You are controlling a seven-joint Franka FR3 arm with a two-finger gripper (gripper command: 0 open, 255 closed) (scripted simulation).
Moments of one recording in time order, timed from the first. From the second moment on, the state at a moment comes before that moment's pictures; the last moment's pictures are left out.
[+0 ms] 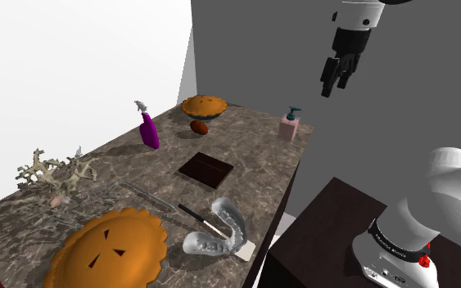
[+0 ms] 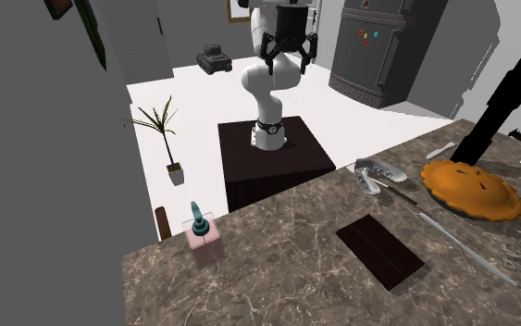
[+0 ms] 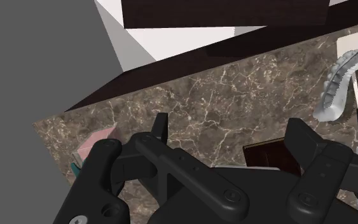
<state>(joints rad) 0.01 -0.75 -0.06 -2.29 -0.07 1.54 0.01</state>
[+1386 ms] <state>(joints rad) -0.03 -0.21 -0.37 -2.15 -0.03 1.96 -0.27</state>
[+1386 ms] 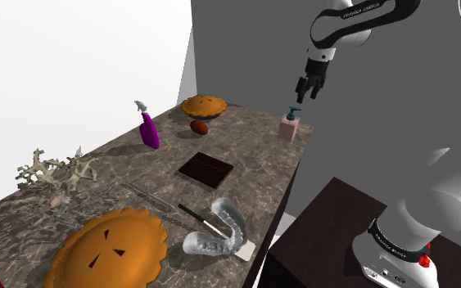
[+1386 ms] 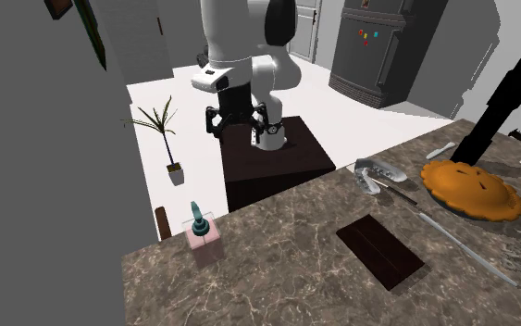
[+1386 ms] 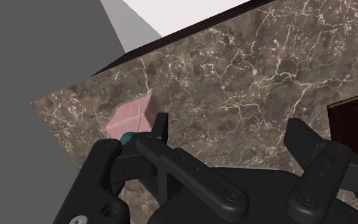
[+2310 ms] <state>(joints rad) -0.16 0.35 -0.44 -1.75 0.27 2.04 -0.55</state>
